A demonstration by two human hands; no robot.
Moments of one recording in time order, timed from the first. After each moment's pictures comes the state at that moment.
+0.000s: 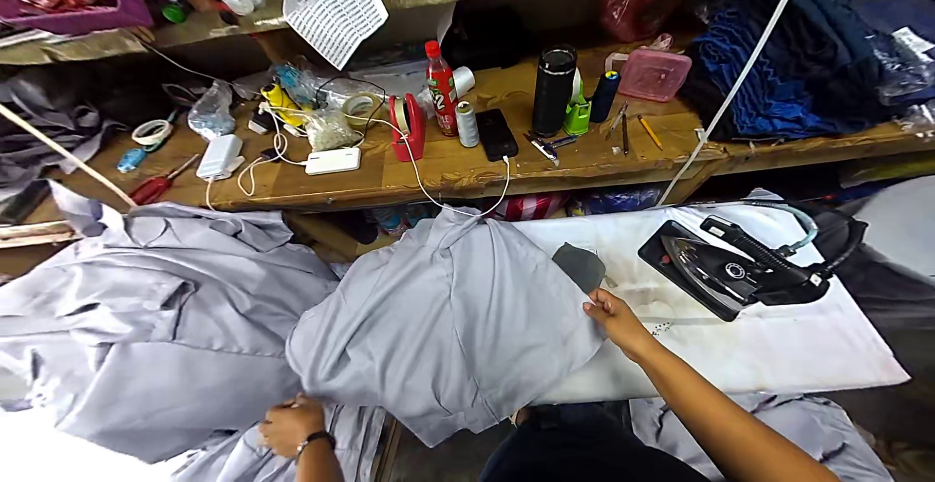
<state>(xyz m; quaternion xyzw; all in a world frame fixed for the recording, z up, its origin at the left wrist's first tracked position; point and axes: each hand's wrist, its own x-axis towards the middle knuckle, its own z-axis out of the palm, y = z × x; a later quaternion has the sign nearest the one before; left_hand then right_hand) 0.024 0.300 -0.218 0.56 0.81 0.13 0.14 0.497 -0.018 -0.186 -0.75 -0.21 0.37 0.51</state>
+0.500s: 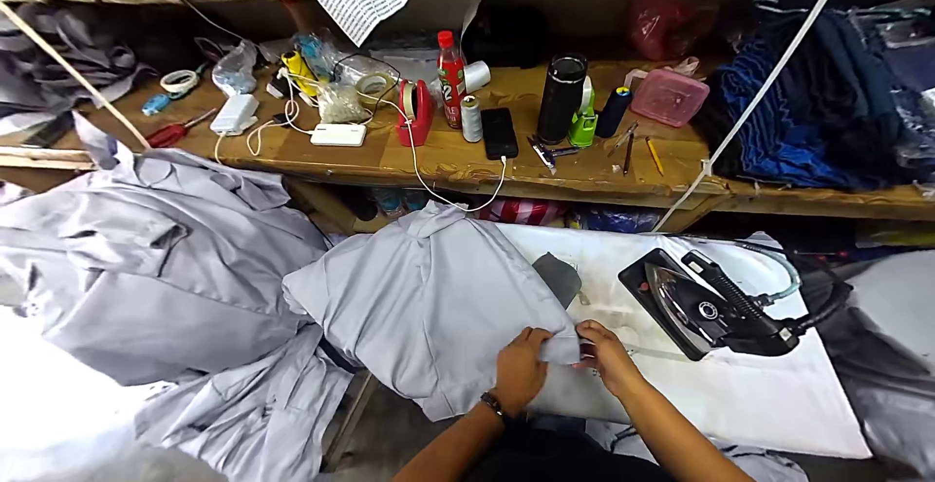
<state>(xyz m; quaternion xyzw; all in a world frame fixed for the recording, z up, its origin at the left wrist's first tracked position) 0.376 0.035 -0.189 0.86 0.31 0.05 0.41 0.525 -0.063 -0.176 -0.69 -0.02 0.49 0.54</state>
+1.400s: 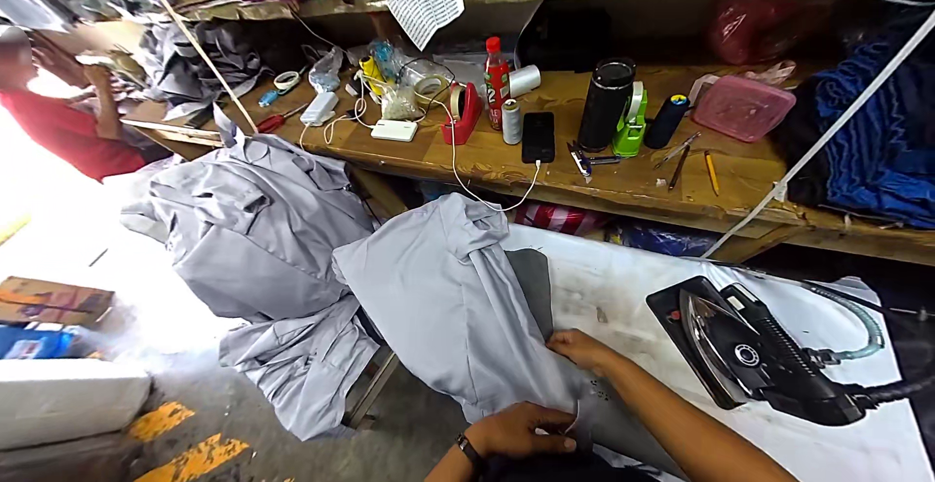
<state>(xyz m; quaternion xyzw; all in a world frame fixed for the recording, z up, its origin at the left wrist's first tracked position) 0.331 -0.001 -0.172 0.73 0.10 -0.09 0.67 0.561 -0.015 -0.240 -0.63 -0.37 0.63 0.25</state>
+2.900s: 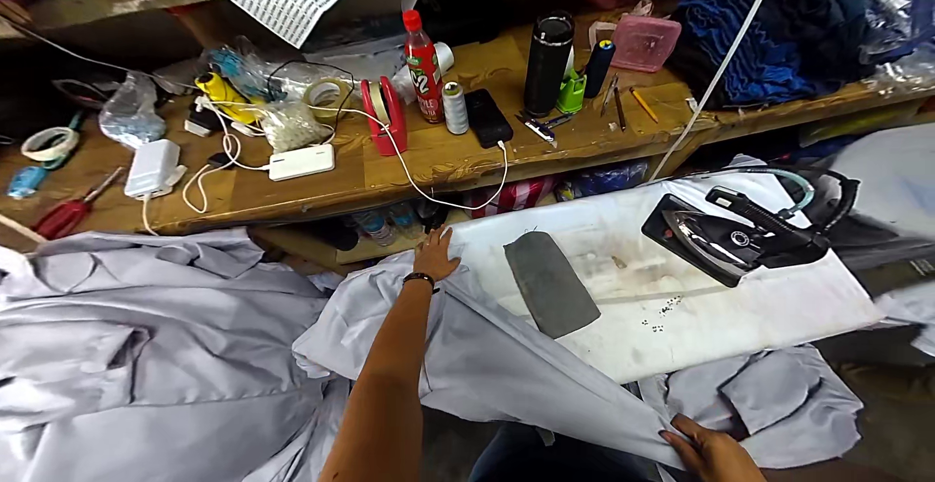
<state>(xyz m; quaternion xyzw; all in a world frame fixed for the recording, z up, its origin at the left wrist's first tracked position) 0.357 0.402 -0.244 0.93 0.26 -0.12 0.21 0.353 -0.179 -0.172 -0.89 -0.29 0.29 0.18</state>
